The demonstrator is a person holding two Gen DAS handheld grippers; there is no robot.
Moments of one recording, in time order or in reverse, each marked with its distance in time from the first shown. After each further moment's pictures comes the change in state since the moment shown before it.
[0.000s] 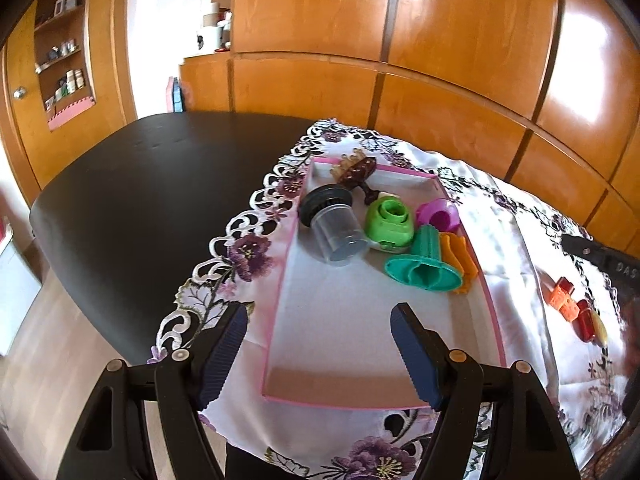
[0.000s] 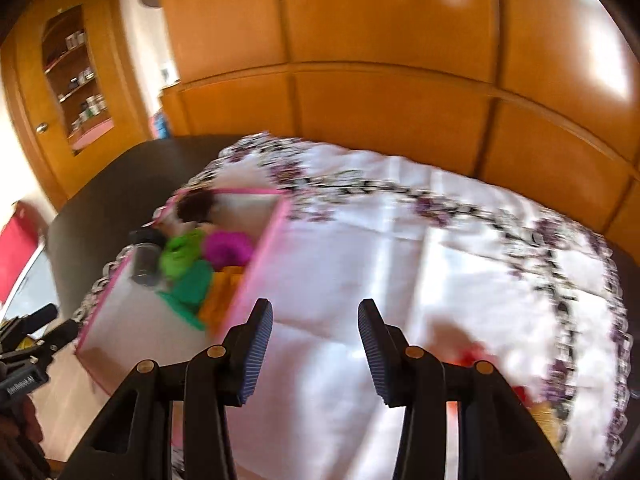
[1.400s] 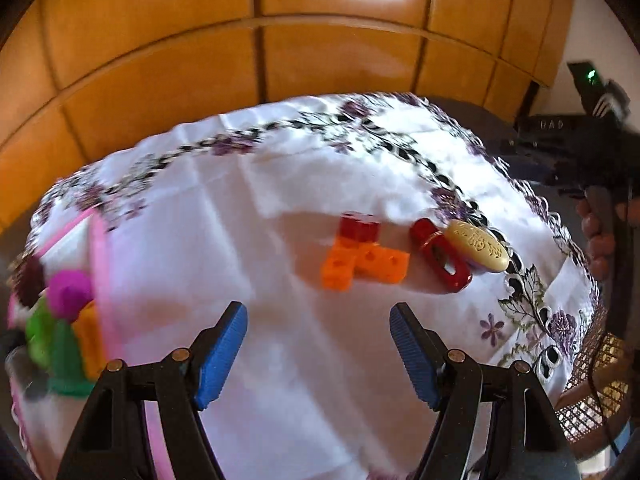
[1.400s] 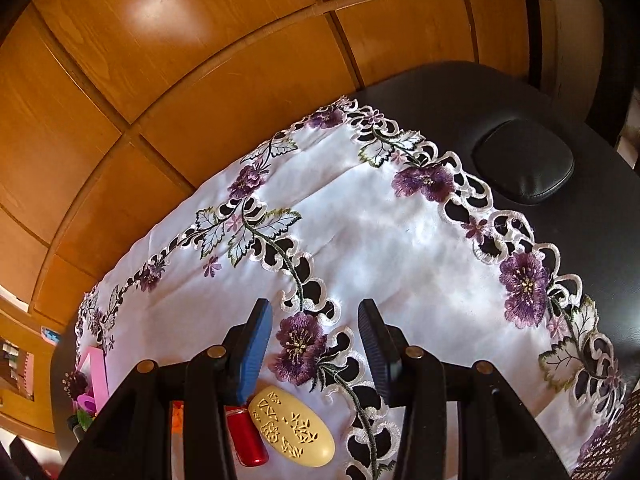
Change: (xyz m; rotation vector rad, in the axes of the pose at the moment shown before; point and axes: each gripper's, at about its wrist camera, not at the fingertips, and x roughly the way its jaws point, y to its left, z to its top) left arm 0.062 -0.287 -0.006 0.591 0.177 -0.430; right arm -0.049 -0.257 -0.074 0.825 -0.018 -0.233
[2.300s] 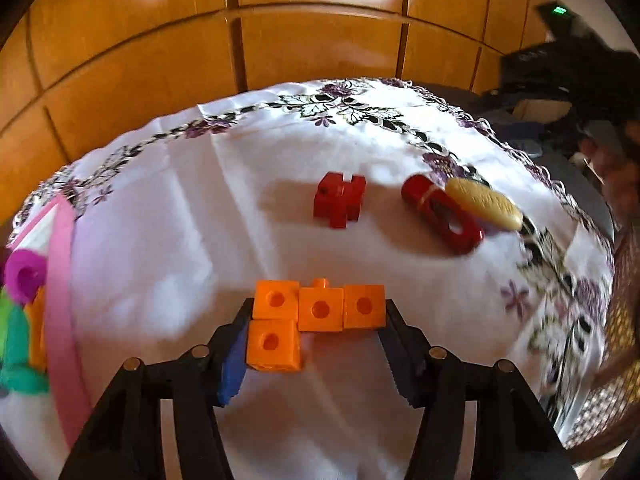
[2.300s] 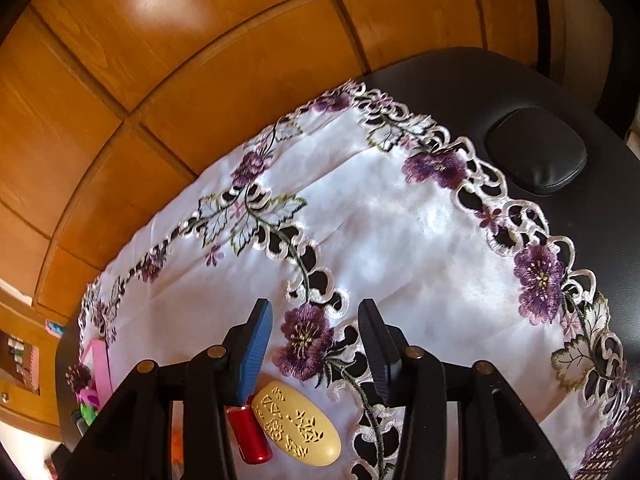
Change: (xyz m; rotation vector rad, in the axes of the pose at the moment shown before) left arm 0.028 -0.013 -0.043 0.051 -0.063 -0.004; right arm 0.016 0.005 -0.003 -0.025 0.074 0.020
